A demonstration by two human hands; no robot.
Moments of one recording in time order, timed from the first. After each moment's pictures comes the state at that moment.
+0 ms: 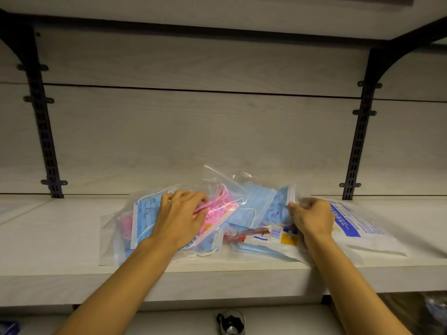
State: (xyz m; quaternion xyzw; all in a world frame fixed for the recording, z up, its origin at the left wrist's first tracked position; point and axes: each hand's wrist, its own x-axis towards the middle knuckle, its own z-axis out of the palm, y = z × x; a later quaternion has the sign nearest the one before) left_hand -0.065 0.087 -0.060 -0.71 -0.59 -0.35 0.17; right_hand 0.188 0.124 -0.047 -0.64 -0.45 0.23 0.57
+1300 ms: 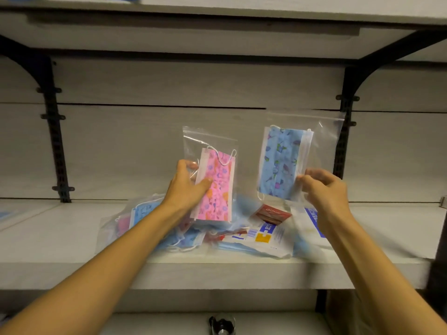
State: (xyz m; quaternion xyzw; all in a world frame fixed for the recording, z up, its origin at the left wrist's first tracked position) left_hand 0.004 0.063 0.014 -0.56 -0.55 -0.59 -0.20; right_hand 0.253 0.080 0.018 -0.42 -0.49 0.33 0.69
